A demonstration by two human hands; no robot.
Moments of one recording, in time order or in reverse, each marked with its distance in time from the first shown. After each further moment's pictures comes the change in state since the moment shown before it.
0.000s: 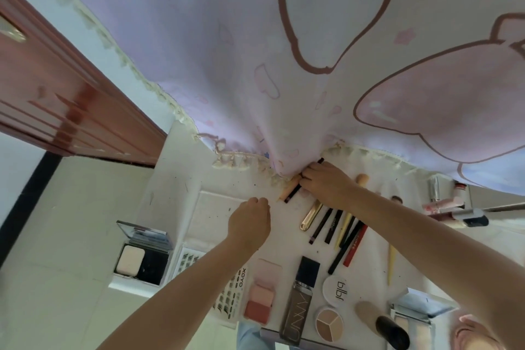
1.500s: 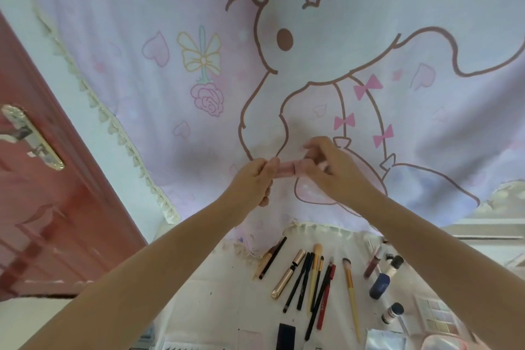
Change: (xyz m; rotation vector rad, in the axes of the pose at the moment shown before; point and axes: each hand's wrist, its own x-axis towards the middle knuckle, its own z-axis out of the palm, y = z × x) left_hand -0.088 0.085 -0.218 -1.077 0.146 0.407; right_hand -0.135 -0.054 -0.231 0.669 0.912 0.403
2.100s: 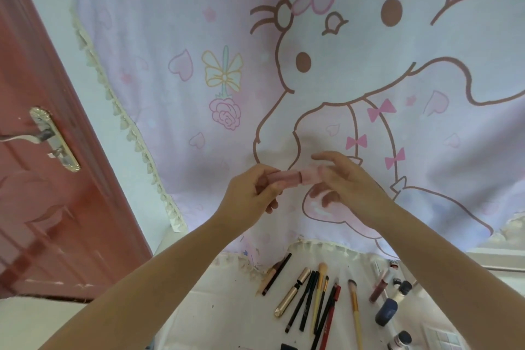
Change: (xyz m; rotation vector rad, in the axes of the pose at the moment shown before) left_hand -0.014 -0.003 -0.023 0.202 0.123 0.335; right_hand 0.002 -0.014 -0.013 0.569 -0.162 0.219
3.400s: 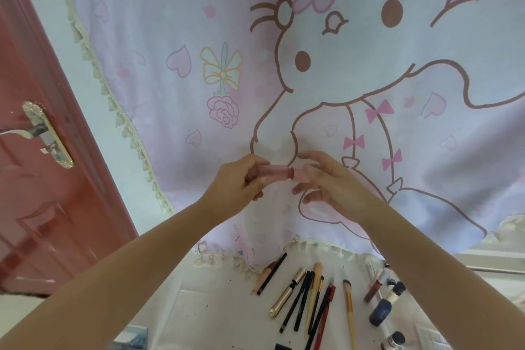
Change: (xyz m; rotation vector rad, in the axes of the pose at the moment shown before) left_hand 0.012 -0.010 -0.018 0.216 0.015 0.099; right_hand 0.020 0.014 0.003 0.178 -0.092 0.092
